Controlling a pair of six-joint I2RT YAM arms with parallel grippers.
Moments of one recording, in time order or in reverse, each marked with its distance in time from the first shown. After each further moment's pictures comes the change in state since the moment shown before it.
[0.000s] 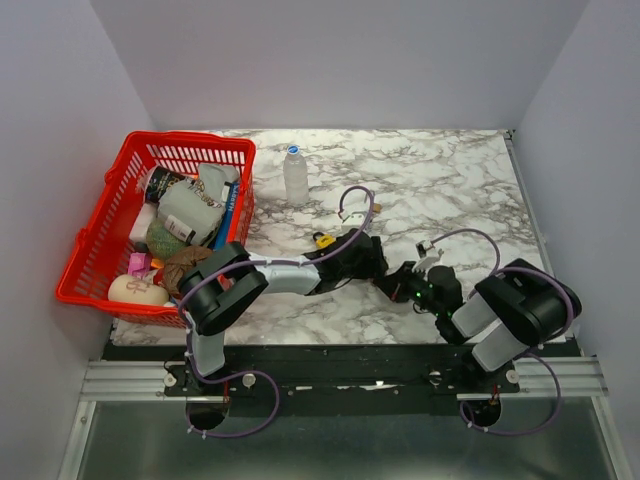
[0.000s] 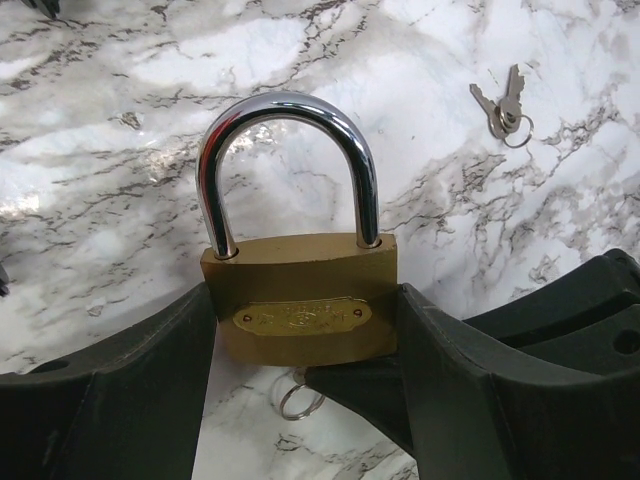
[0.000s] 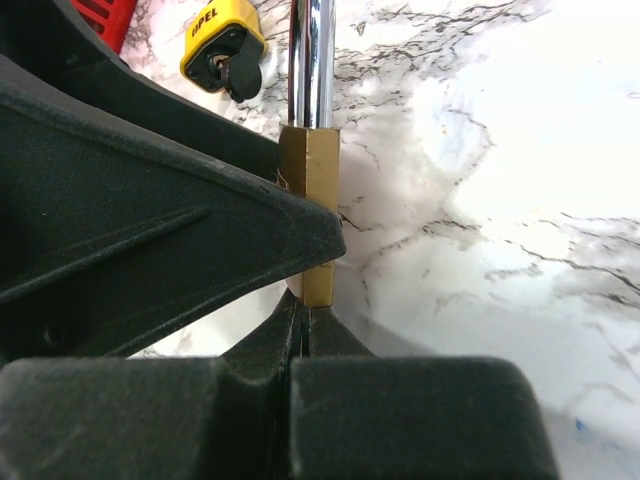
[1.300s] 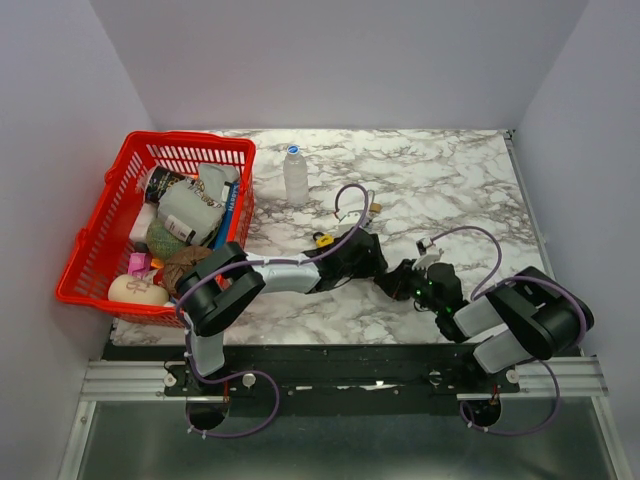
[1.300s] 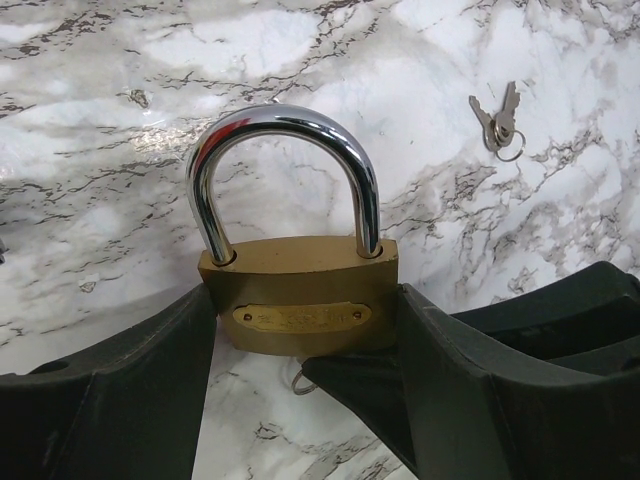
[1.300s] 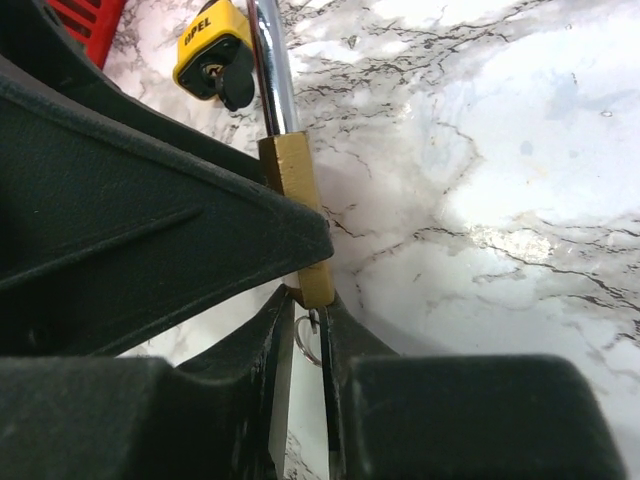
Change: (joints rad) left arm -0.003 -0.015 0.015 -0.039 -0.013 -0.100; right arm 0.001 -0.108 0.014 -0.141 0.026 -0.028
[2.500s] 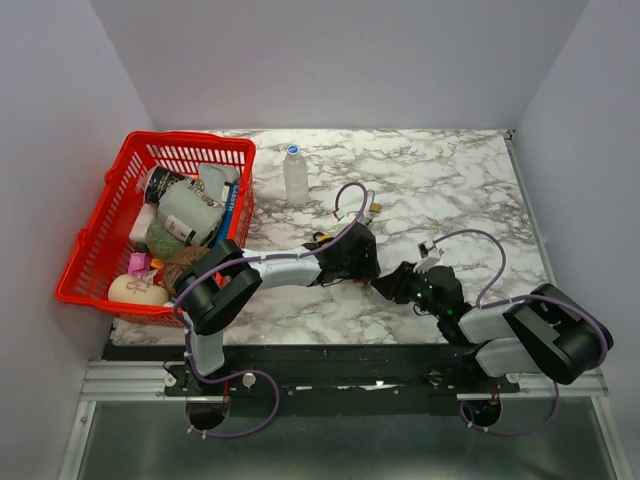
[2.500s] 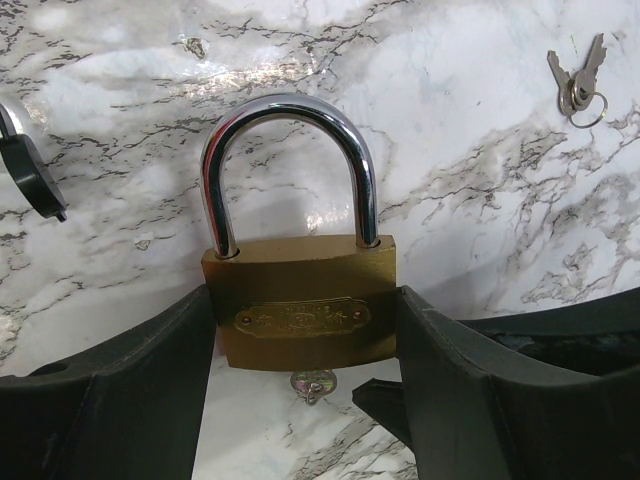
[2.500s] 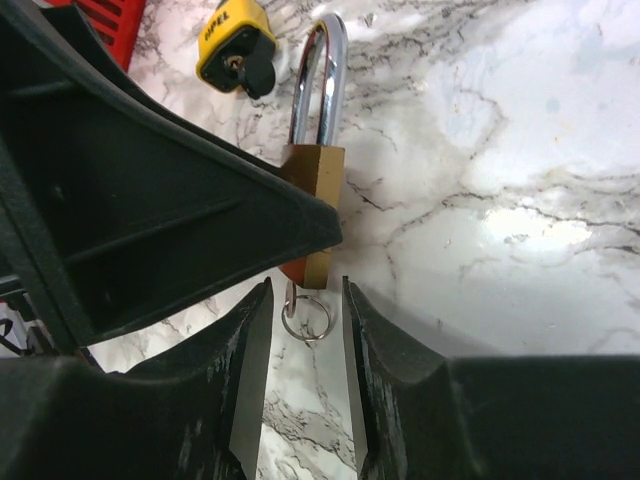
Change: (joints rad) left arm 0.029 0.000 0.074 -0.218 0.039 0.010; right arm 0.055 -0.156 -0.012 -0.156 0.036 0.099
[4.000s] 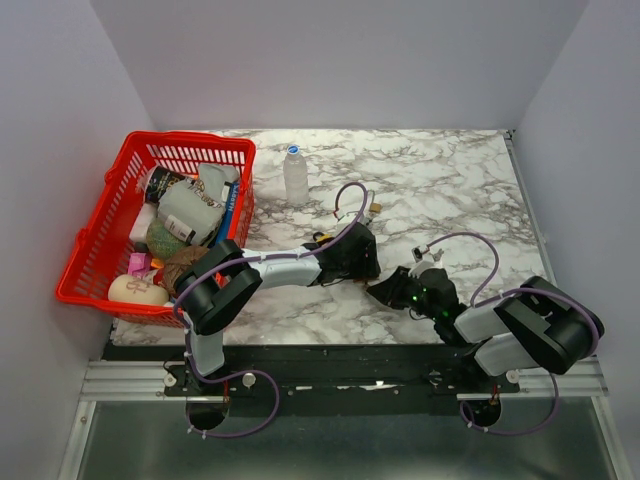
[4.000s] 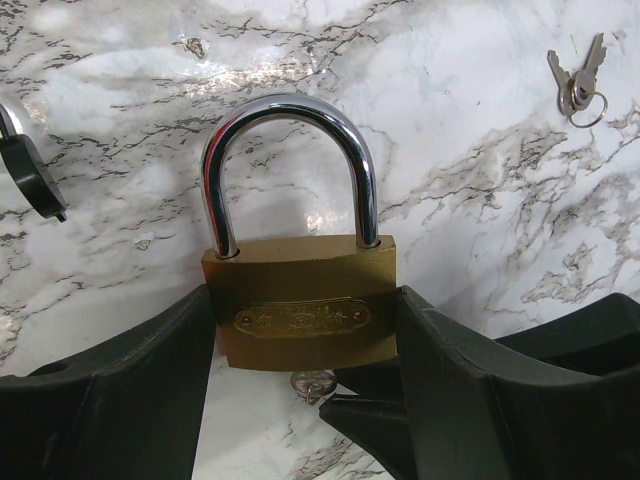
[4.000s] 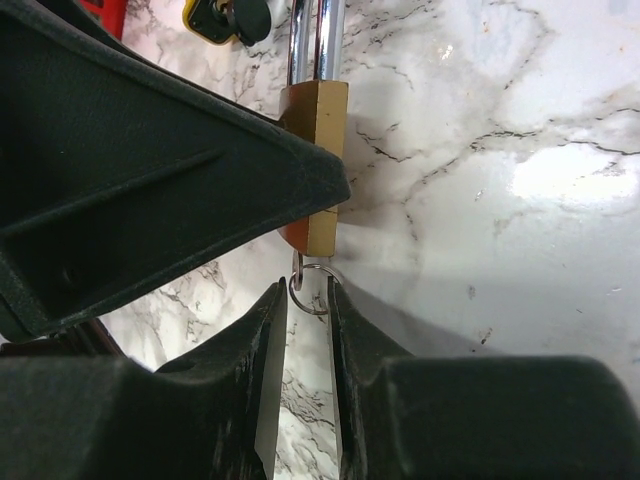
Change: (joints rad) left arm 0.002 0.000 0.000 0.001 0.001 0.001; right arm 0.056 0.075 0.003 0.017 -0.003 0.089
